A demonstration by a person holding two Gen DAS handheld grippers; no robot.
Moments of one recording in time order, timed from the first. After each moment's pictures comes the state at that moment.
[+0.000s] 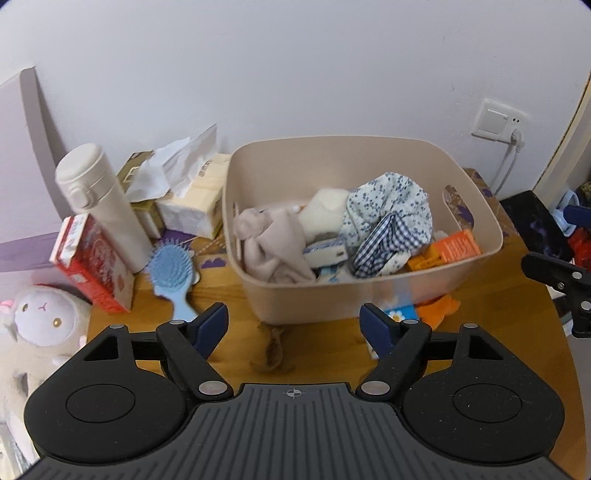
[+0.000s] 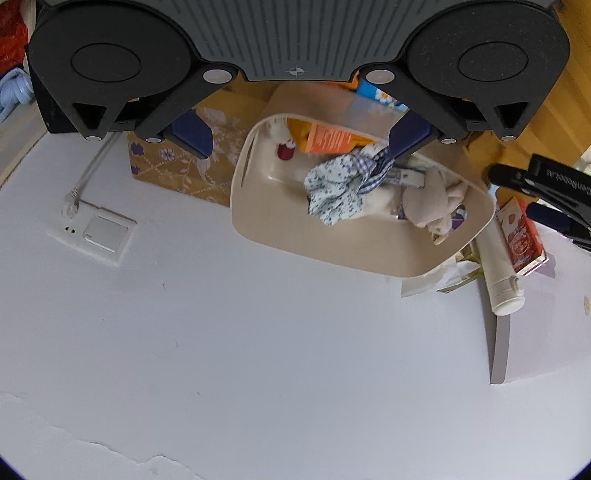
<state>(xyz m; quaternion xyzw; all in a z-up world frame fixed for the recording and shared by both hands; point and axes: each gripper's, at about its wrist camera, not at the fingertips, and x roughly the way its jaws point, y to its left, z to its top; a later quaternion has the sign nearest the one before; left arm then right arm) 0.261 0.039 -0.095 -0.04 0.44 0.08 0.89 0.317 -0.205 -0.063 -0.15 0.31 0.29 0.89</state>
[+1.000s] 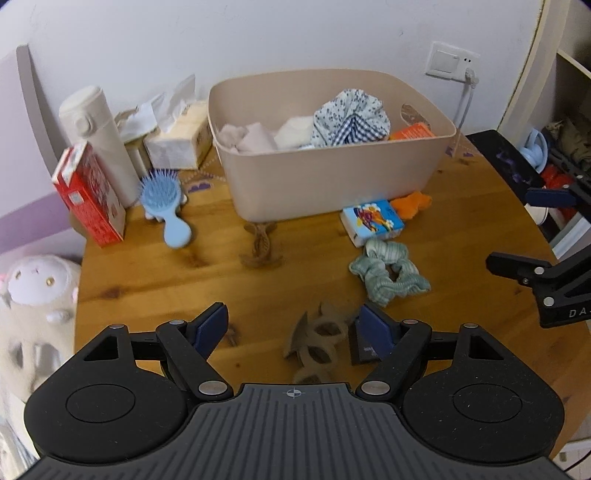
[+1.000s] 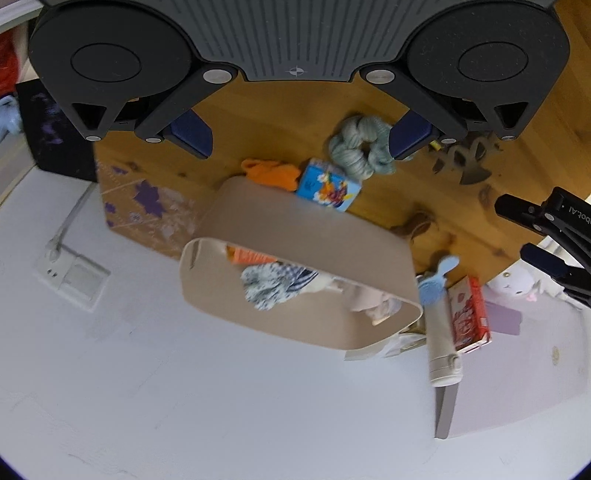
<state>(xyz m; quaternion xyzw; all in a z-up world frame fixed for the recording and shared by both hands) 0.164 0.024 -0.135 -0.02 0.47 0.03 0.88 0.226 -0.213 -0.115 -0.18 0.34 0.32 0.87</state>
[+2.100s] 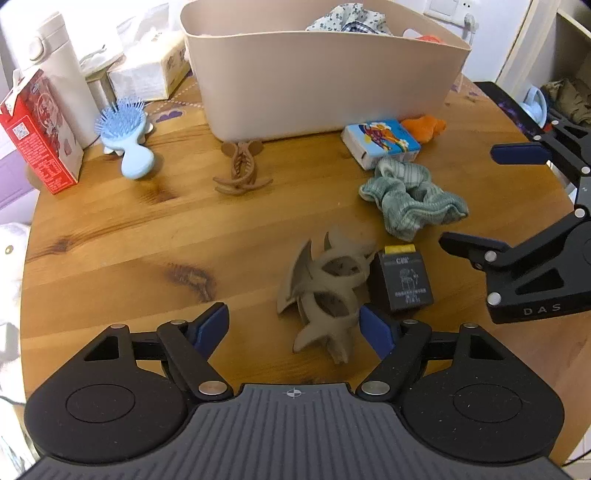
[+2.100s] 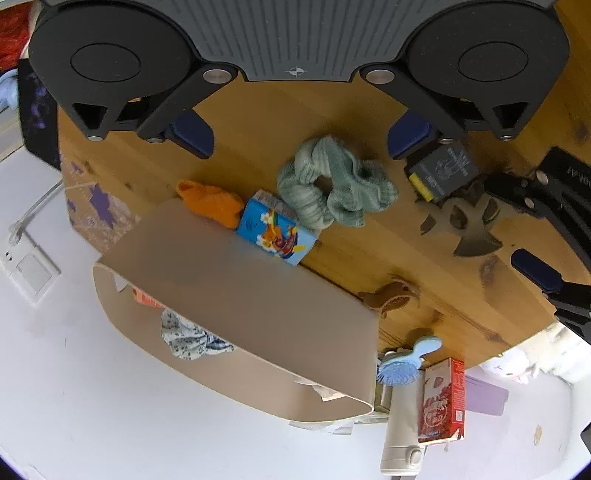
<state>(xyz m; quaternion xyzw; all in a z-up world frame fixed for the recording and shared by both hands) 0.174 0.031 -0.217 -0.02 0.52 0.00 0.86 0.215 -0.146 -0.183 -0.29 0.36 0.31 0.83</state>
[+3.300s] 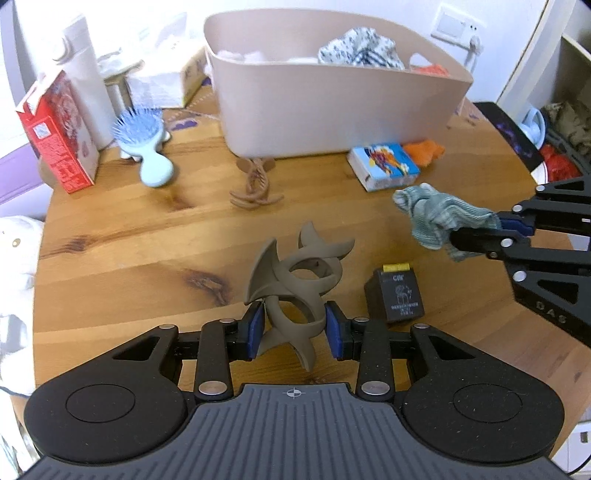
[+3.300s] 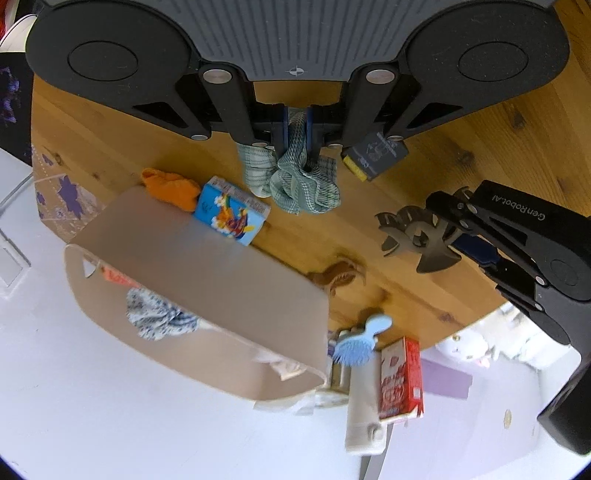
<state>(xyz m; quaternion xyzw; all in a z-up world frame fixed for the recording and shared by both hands) 0.165 0.045 -0.192 -0.04 0.51 0.00 0.86 0.197 -0.143 -0.157 -0.25 0.37 0.37 0.81</state>
